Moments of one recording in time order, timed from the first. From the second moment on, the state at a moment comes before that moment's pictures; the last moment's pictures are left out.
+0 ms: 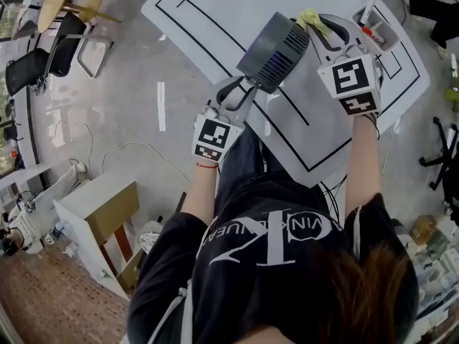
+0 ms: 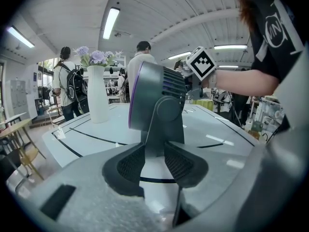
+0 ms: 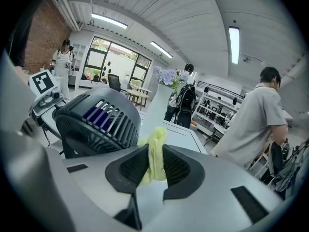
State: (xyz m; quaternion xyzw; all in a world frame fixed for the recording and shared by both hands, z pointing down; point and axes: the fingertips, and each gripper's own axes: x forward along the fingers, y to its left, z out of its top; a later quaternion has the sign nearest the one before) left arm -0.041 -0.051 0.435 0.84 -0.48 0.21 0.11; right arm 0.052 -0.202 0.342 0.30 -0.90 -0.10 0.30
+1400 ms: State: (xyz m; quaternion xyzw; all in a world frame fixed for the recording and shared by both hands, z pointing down) left arm -0.083 -0.027 0.408 0.80 -0.56 0.18 0.11; right arm -0.040 -0.062 0.259 0.21 -0.94 -0.18 0.21
